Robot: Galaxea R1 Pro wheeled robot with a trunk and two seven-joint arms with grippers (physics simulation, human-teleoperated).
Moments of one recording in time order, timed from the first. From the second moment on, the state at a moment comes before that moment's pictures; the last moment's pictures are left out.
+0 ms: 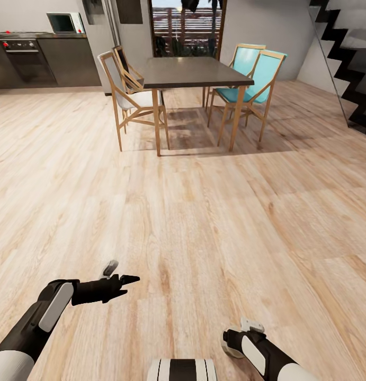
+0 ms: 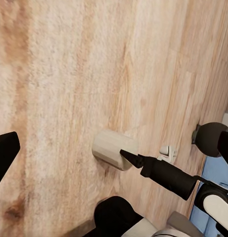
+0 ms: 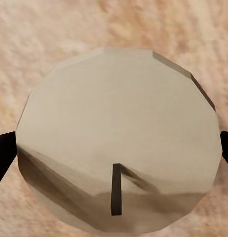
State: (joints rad) left arm -0.51 0.25 -0.01 -1.01 0.73 1.04 -0.50; right arm -0.56 0.01 0.31 -0.32 -0.60 0.26 -0.19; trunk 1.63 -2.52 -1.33
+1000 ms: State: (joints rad) left arm -0.51 0.25 0.01 -1.01 0.73 1.04 -0.50; right arm -0.56 0.01 0.31 -0.33 -0.60 0.26 -0.19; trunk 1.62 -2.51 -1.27
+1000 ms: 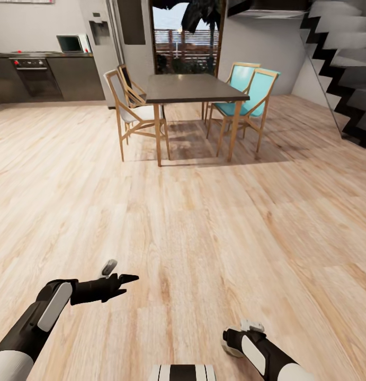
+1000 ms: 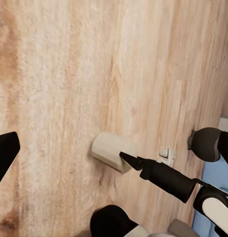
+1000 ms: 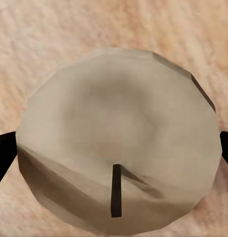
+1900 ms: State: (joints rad) left arm -0.54 0.28 0.01 -1.02 0.71 1.03 -0.26; right arm -0.56 0.03 0.28 -1.05 -0.61 0.74 -0.23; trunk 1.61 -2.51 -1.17
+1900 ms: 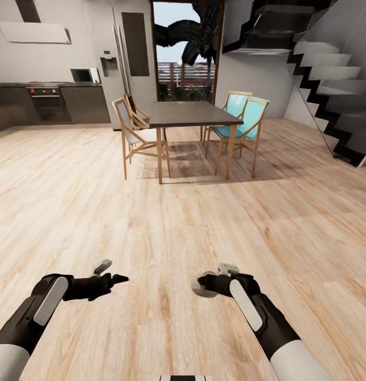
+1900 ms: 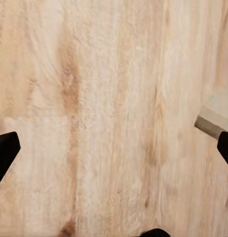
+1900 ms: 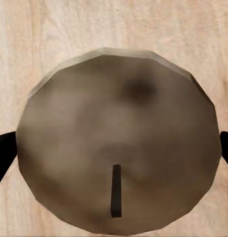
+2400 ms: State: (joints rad) left arm -0.54 0.28 0.02 -1.04 0.71 1.03 0.01; right arm -0.56 0.03 0.24 -1.13 -0.60 0.77 -0.27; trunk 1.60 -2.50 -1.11
